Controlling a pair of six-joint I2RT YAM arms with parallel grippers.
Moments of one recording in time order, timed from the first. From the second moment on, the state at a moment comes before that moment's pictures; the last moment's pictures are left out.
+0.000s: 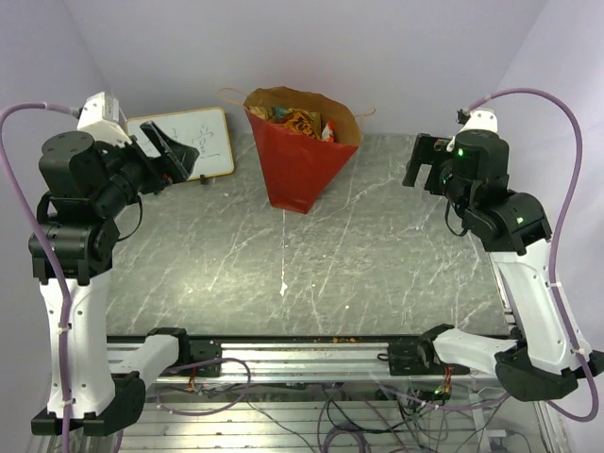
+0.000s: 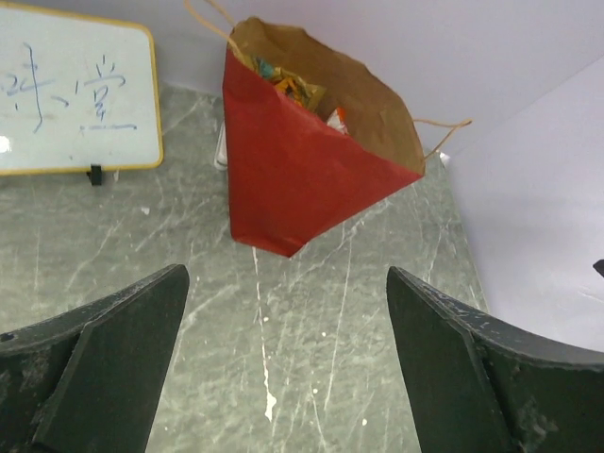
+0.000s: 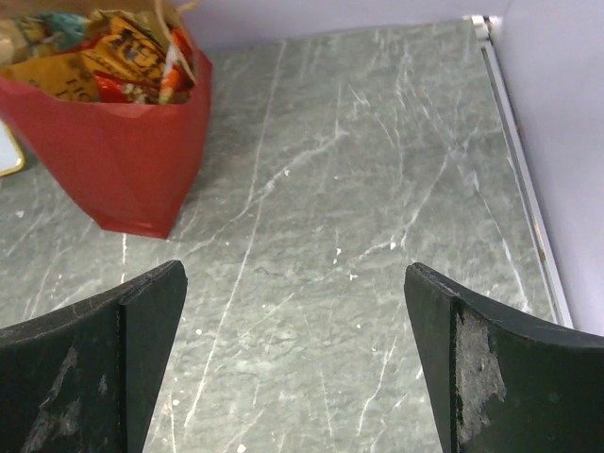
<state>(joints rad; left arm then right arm) -0.04 1.03 1.70 -0.87 0.23 -0.46 0.47 1.14 1.68 -0.95 0.47 0.27</state>
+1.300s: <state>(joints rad) -0.08 1.10 1.40 -0.79 0.29 -0.69 0.20 1.82 1.59 -0.10 -0.23 0.57</state>
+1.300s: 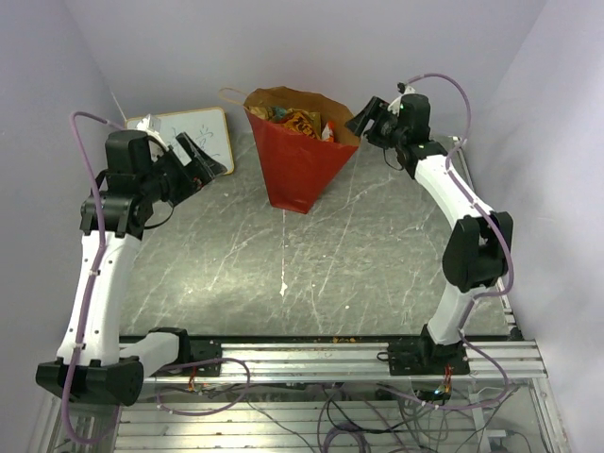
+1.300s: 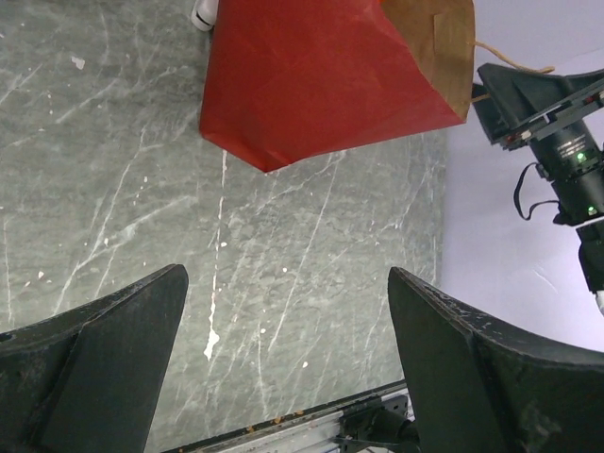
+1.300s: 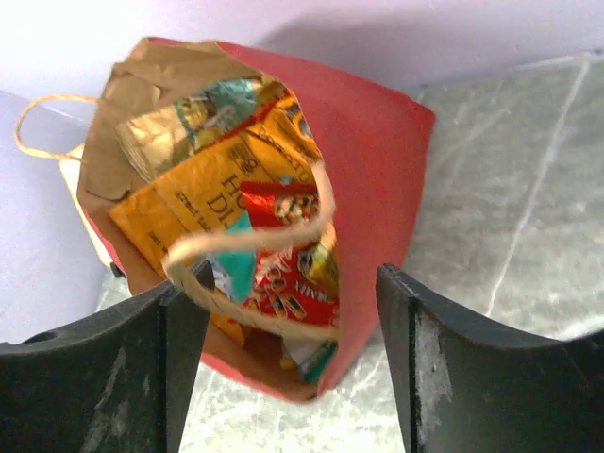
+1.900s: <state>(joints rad) -0.09 1.19 1.44 -0.78 0.32 -0.68 0.20 1.91 1.71 0.00 -0.40 0.65</state>
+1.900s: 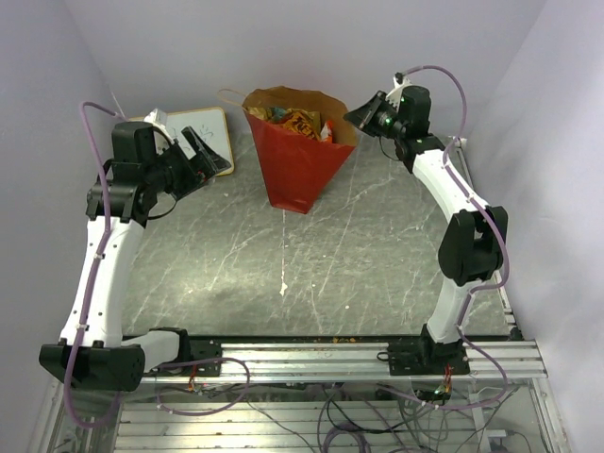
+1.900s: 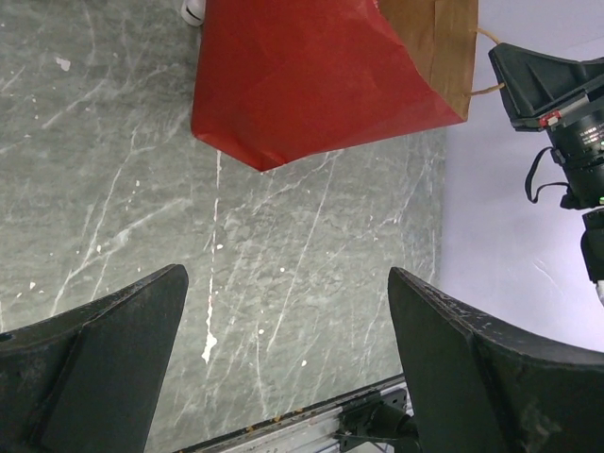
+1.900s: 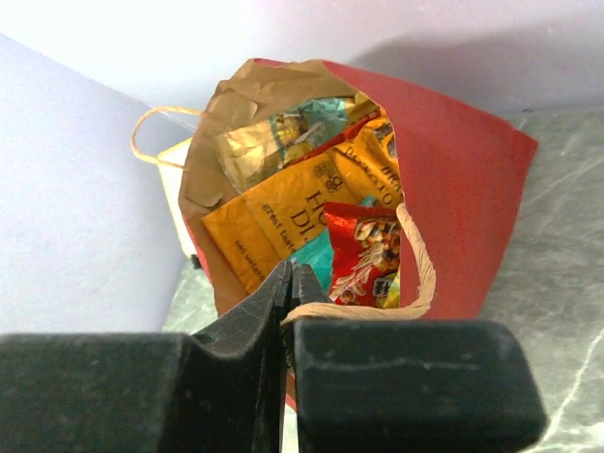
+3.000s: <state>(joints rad) -0.09 0.98 1.28 -0.77 0.46 -0.79 0.20 1.20 1.13 -0.35 -0.30 0.71</state>
